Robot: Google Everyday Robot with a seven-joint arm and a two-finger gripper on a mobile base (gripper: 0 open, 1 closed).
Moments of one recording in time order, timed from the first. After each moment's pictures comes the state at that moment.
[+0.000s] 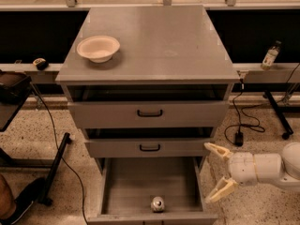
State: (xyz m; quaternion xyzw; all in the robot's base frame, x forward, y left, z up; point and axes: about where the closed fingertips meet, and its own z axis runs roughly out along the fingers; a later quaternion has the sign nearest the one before) arm 0.444 -0.183 0.615 -0.56 0.65 0.30 0.43
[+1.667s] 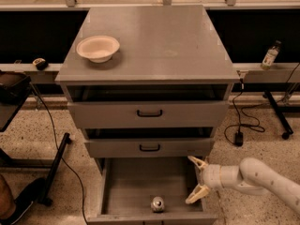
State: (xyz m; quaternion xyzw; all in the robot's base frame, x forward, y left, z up) arm 0.507 -0.171 0.420 -0.58 0.65 0.26 0.42
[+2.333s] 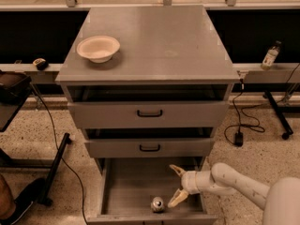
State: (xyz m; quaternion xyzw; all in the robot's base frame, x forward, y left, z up) arm 0.536 -0.108 0.289 -0.58 0.65 0.29 0.39
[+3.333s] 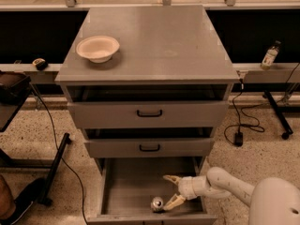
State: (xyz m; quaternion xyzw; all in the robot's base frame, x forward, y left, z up) arm 0.516 -0.088 0.249 -0.60 0.62 0.34 0.37
